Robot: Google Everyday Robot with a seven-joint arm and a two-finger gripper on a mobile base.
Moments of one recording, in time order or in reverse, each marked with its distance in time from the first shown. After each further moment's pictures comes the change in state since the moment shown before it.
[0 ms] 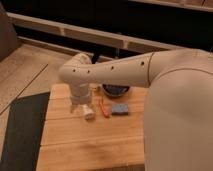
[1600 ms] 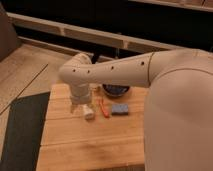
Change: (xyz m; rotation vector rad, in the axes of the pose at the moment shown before) arm 0.000 0.000 0.000 0.000 0.000 0.000
